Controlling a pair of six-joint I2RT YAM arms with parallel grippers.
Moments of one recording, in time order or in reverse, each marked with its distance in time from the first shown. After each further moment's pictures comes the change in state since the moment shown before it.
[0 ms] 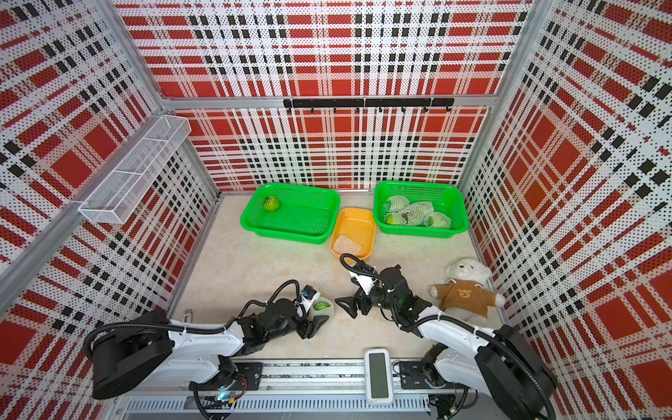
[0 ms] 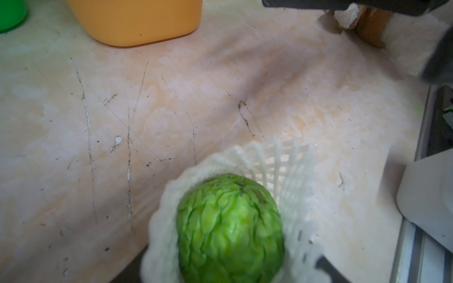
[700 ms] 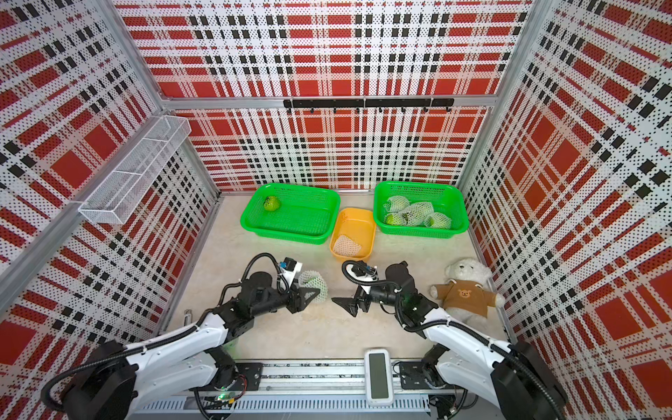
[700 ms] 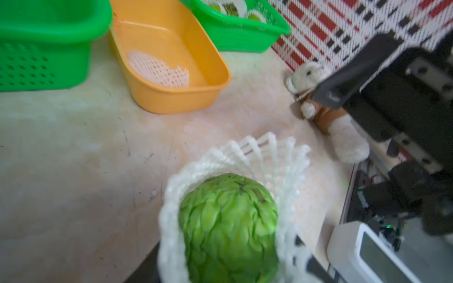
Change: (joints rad) left arm 0.388 -0.282 0.170 -0.279 0.392 -0.143; right arm 0.000 -0.093 0.043 0.086 -0.115 -0.243
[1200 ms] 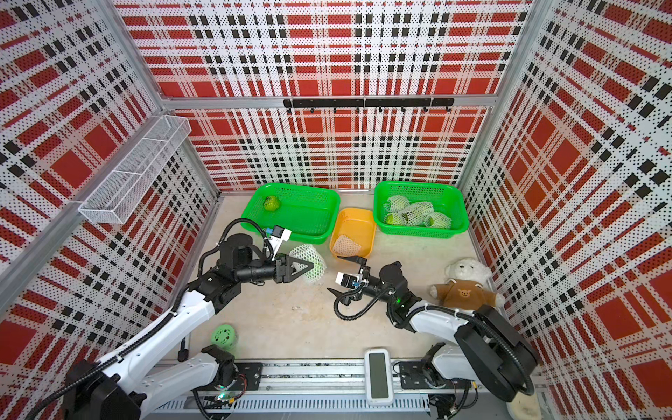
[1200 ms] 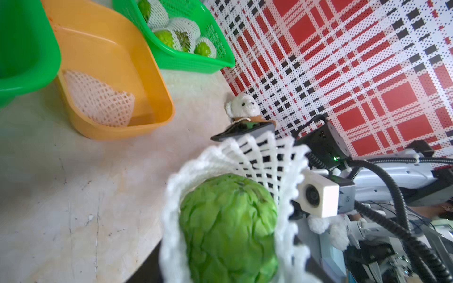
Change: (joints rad) left arm 0.182 0.051 0.403 -0.419 0.450 -0.111; right arm 0.043 0.275 -0.007 0.458 0.112 -0.439
